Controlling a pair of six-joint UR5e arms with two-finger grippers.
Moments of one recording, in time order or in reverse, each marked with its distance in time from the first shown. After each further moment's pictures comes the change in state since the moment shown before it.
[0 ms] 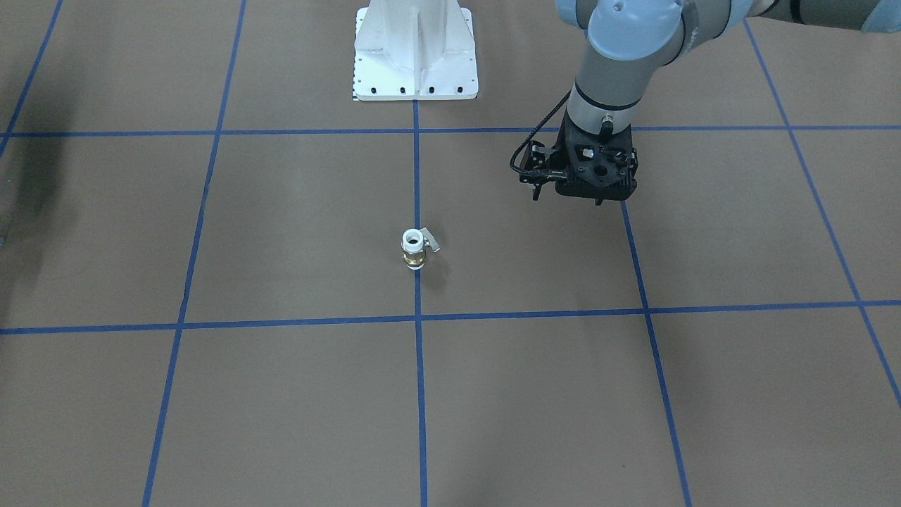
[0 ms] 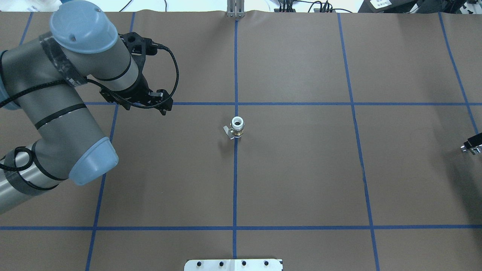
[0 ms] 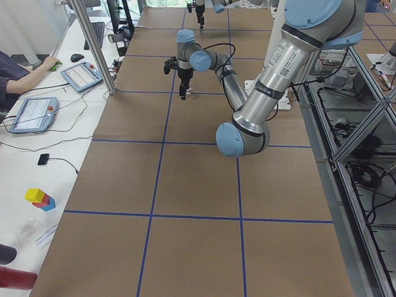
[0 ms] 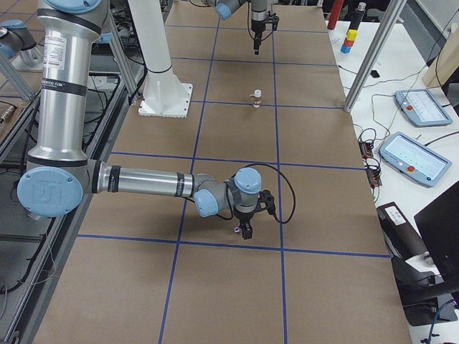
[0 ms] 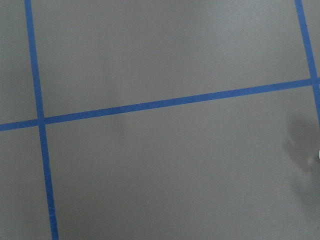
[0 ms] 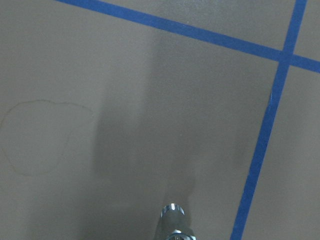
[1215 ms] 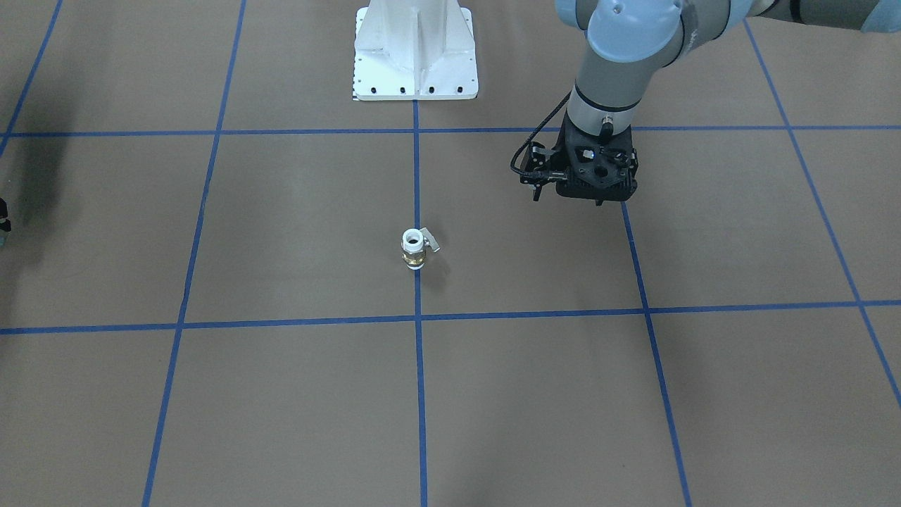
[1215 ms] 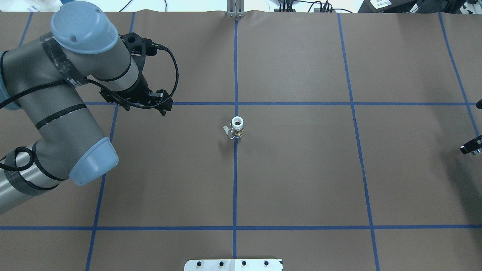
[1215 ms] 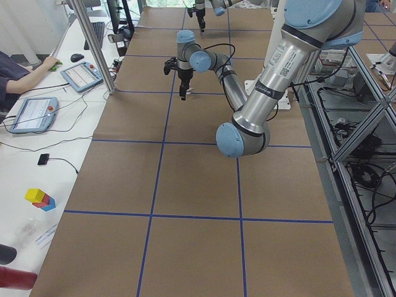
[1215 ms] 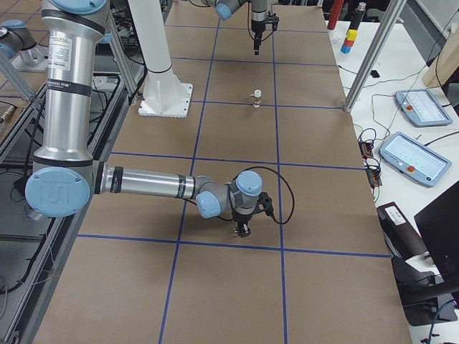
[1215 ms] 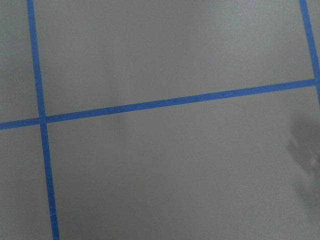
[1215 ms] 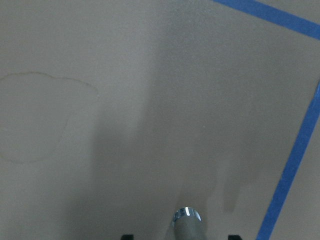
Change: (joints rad) left arm 0.001 0.002 0.002 0.000 0.002 -0.004; right arm -0.040 0.009 -0.032 -0.002 -0.001 -0.023
